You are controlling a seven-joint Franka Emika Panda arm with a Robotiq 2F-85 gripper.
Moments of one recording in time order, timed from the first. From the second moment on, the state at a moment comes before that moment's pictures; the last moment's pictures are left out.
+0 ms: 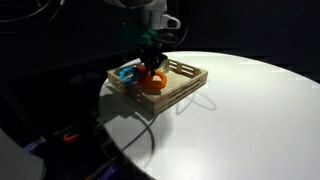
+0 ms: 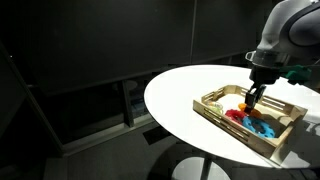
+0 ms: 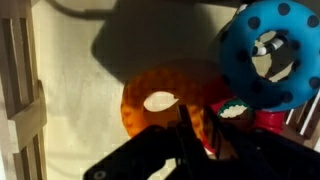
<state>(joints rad) 0.08 0.02 0.02 -2.50 0.15 2.50 -0.17</state>
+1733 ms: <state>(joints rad) -0.15 -0.21 -0.12 -2.49 -0.13 2.35 -0.12</state>
